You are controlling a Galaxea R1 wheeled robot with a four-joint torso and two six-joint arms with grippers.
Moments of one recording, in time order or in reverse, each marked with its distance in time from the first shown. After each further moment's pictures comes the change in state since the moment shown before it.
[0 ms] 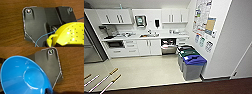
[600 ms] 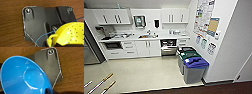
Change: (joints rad) left arm 0.002 0.000 0.000 0.000 0.001 0.000; right arm 0.002 0.000 0.000 0.000 -0.002 0.000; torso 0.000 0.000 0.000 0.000
